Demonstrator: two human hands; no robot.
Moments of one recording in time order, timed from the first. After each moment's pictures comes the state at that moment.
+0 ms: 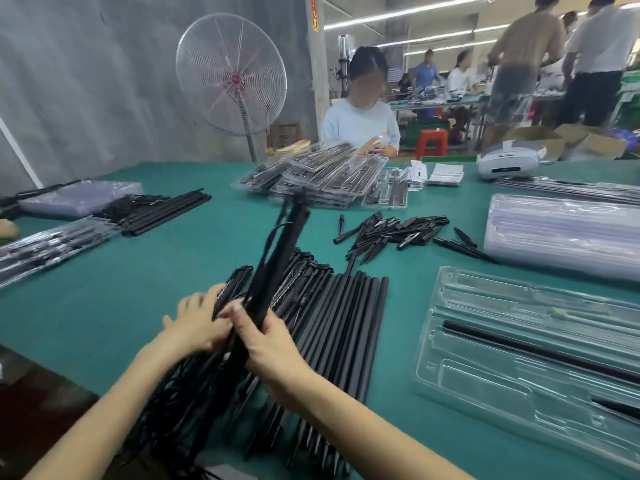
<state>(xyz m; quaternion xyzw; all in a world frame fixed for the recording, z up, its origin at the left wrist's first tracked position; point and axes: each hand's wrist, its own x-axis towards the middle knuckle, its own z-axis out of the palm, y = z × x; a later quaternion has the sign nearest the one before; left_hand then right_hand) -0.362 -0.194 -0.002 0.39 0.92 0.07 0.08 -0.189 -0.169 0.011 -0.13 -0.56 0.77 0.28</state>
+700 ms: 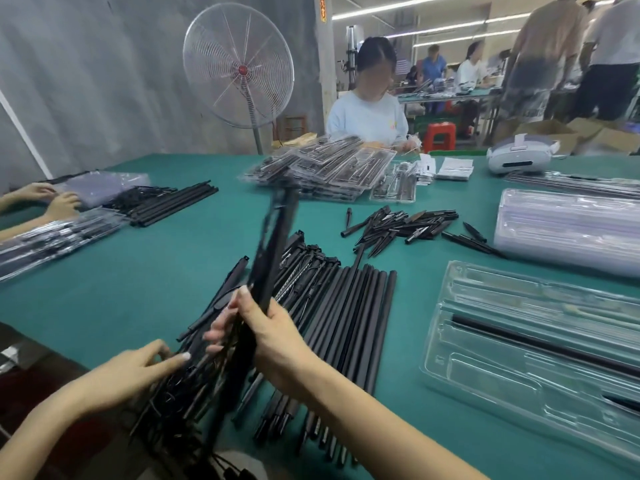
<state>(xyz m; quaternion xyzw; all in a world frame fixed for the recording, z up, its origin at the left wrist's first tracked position) -0.384 -0.305 -0.002 0.40 0.89 0.10 0.18 -0.191 -0.177 0.018 -0.07 -0.44 0.87 0.22</state>
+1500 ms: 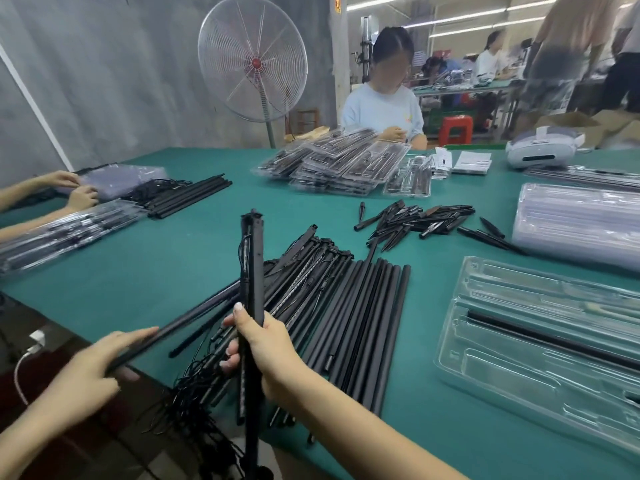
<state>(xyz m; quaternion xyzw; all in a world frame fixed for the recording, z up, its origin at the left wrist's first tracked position) -0.406 -0.363 -0.009 0.44 0.86 0.25 0.03 -0.208 -0.197 0.002 -0.20 -0.42 0.87 0.17</state>
